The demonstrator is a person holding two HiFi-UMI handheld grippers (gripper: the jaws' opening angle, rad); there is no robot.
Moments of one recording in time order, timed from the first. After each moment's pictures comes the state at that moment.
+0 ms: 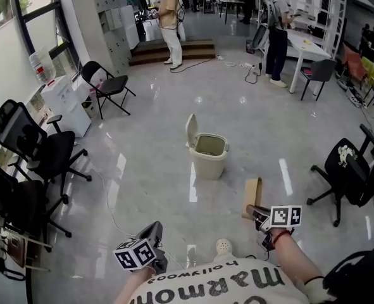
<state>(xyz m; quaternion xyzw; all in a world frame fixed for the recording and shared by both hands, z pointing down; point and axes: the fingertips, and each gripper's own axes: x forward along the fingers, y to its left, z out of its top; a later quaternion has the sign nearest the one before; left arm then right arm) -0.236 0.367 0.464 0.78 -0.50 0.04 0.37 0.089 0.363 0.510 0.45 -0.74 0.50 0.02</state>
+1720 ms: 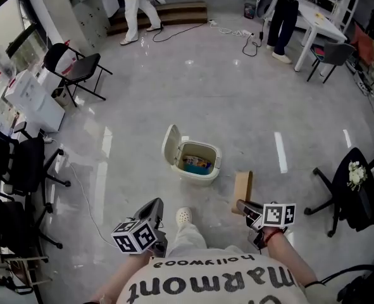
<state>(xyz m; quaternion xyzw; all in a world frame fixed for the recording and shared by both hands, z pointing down) -0.094 -0.001 0.508 0.79 -0.48 0.08 0.38 0.166 0.057 0.577 0.42 -0.71 0.57 0.03</state>
